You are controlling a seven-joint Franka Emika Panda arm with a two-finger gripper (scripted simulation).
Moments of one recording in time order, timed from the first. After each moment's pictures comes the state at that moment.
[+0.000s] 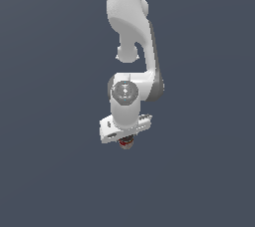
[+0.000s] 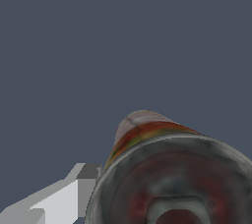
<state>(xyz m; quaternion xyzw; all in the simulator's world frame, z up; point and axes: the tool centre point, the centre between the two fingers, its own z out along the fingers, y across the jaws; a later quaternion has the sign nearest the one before) 0.082 -0.006 0.077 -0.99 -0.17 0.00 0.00</state>
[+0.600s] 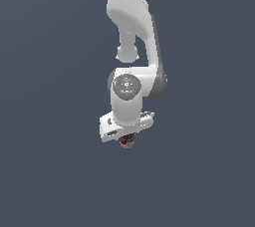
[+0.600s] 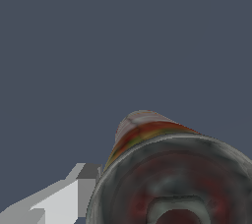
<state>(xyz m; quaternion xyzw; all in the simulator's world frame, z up) 0.085 -0.002 0.100 -0.99 -0.16 0.00 0.00</state>
